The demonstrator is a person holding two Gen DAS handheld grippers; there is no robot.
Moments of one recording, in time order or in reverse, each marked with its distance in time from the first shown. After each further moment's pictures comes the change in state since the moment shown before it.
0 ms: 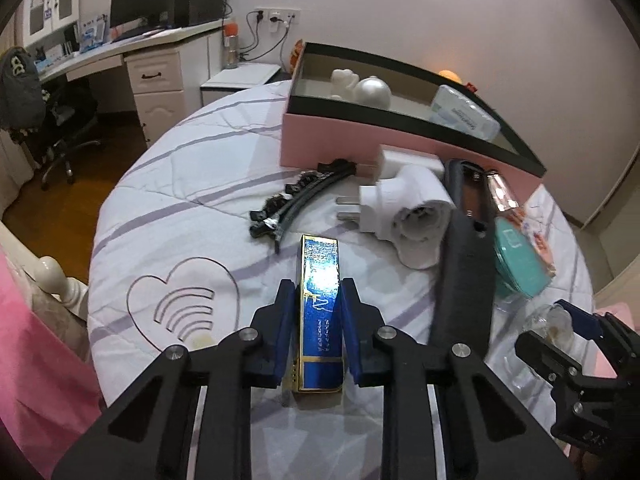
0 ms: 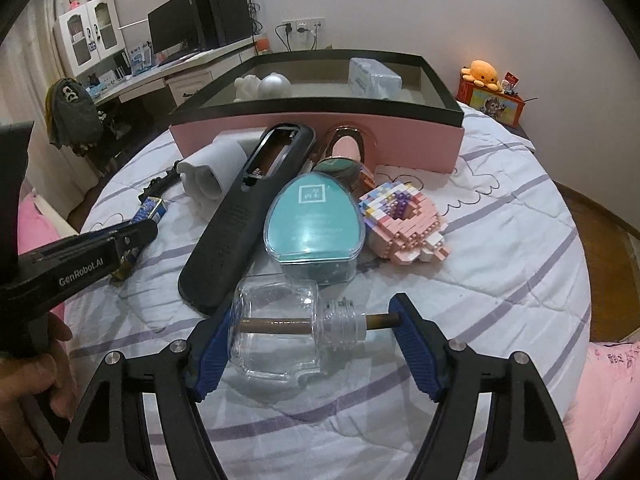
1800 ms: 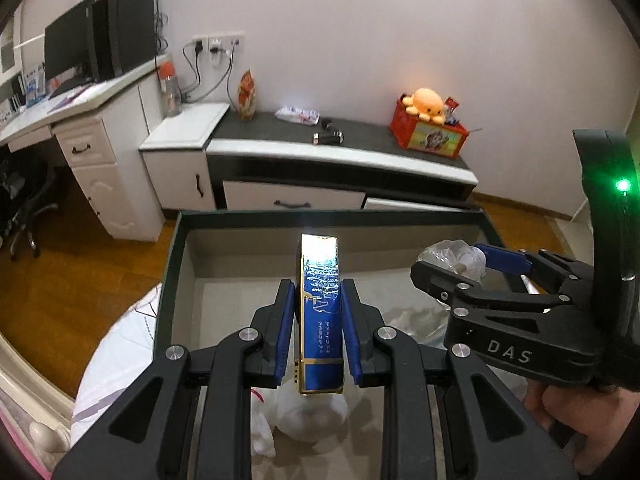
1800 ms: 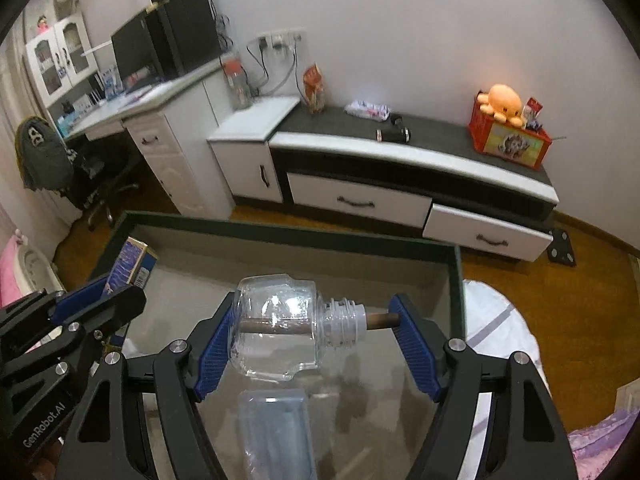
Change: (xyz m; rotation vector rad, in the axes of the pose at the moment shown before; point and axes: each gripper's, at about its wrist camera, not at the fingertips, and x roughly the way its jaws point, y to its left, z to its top) left arm 0.137 -0.065 0.253 0.119 0.002 -0.063; right arm 0.164 -0.080 0.280 0.020 0.048 0.013
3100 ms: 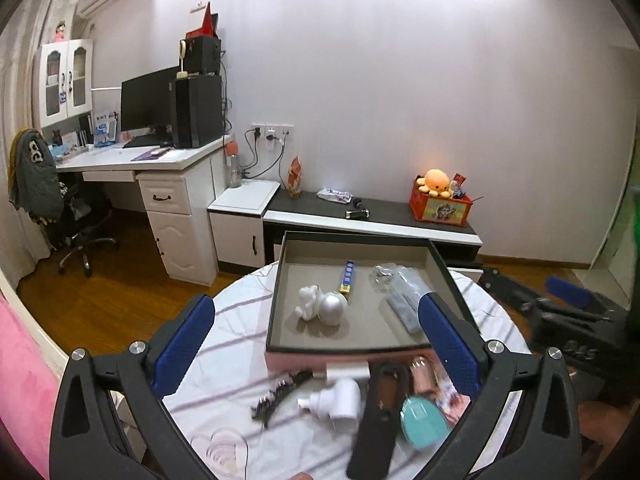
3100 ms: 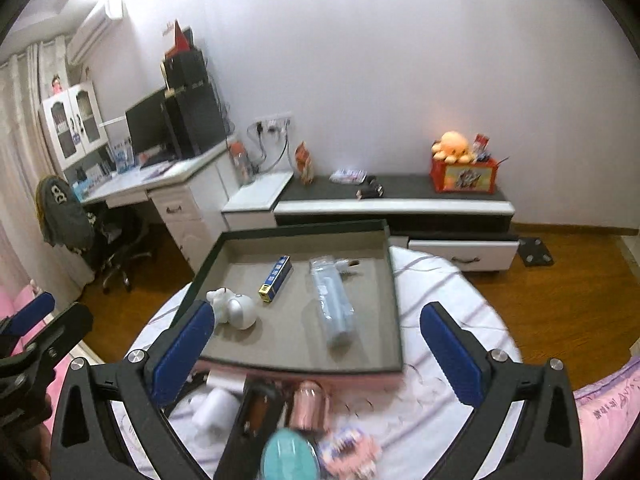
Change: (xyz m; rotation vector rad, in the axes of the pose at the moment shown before) left arm -0.263 -0.022 -0.130 -0.038 -0.351 0.139; right arm -0.240 0.042 -0.141 0.105 -0.375 -0.042
